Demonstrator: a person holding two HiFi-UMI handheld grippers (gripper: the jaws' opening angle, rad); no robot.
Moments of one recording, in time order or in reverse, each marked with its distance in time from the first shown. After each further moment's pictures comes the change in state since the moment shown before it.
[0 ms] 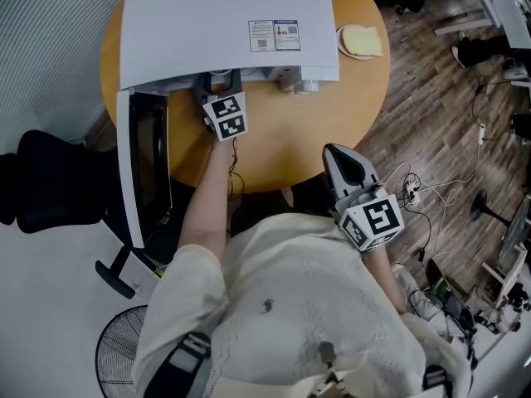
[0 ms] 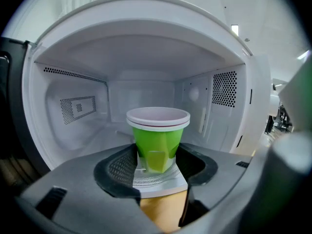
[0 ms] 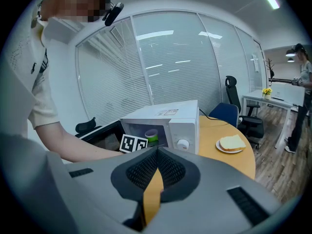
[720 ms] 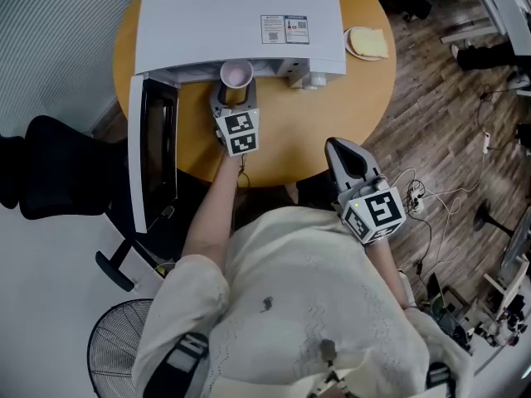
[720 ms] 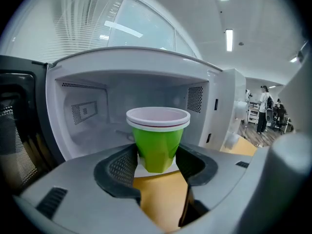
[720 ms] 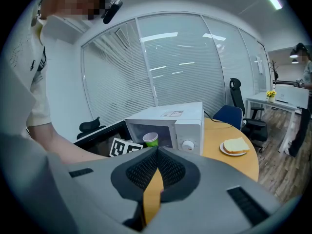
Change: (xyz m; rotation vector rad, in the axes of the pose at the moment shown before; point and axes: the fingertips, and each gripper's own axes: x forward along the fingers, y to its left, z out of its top) left arm -0.062 -0.022 -0.007 0.016 -0.015 -0.059; right arm -0.007 0.015 -0.003 -0.024 -0.020 0.026
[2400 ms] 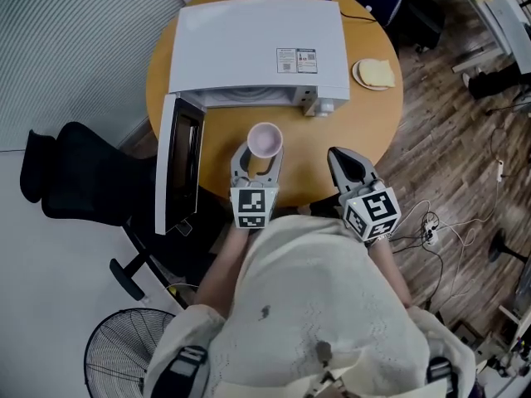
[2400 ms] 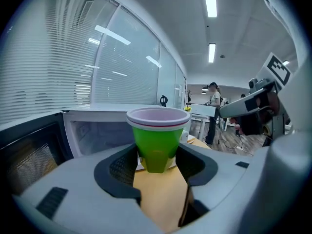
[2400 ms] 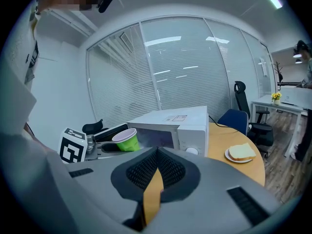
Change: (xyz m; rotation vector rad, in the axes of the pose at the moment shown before) left arm -0.155 -0.059 0.056 0.043 -0.068 -0.206; right arm 0.002 0.004 0.017 -0.033 -0.051 0.040
